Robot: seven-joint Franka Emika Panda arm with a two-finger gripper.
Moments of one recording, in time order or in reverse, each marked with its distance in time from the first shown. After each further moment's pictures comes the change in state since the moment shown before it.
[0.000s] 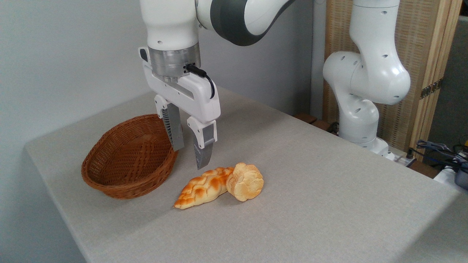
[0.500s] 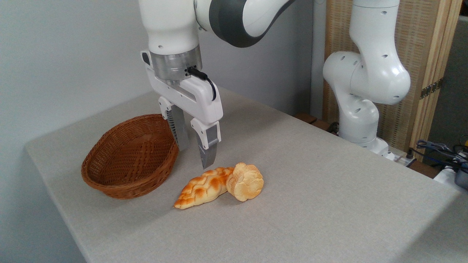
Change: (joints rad) arm 0.000 0.004 -0.003 -0.010 0.000 -0.045 0.002
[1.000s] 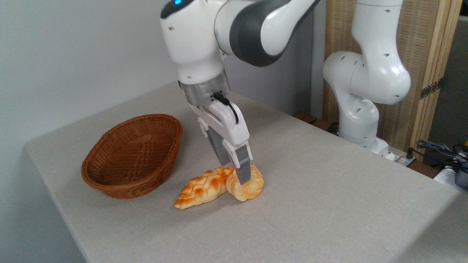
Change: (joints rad) arm 0.006 -0.074 0.012 -0.218 0.121 0.019 0.170
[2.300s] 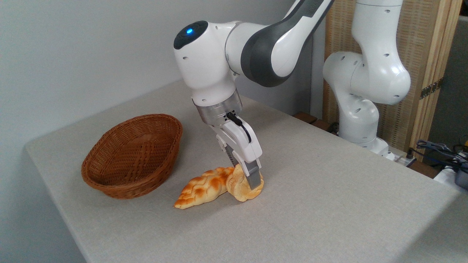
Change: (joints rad) arm 0.003 0.005 0.017 -0.085 0.004 0.027 0.034
